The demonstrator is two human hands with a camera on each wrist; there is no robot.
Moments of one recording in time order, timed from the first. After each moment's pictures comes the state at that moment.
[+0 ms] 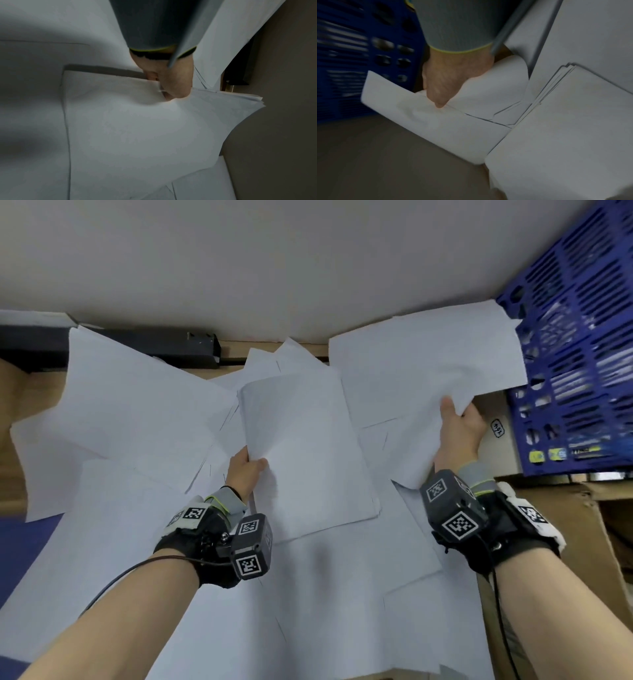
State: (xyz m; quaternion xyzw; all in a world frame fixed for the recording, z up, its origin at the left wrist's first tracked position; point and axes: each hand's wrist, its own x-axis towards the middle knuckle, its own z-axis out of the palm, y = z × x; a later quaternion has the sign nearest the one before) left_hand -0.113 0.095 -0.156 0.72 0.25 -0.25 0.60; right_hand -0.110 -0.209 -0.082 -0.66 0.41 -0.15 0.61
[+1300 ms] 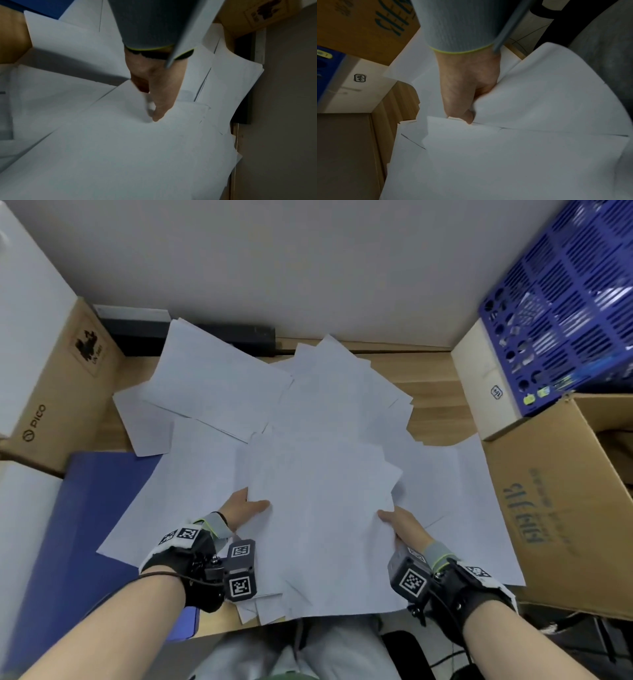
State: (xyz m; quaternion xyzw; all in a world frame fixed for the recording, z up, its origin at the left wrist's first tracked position) left_hand -0.262 0.255 -0.143 0.74 0.16 -0.40 0.51; right_hand -0.344 -0.037 -0.096 -0.63 0.43 0.26 0.59
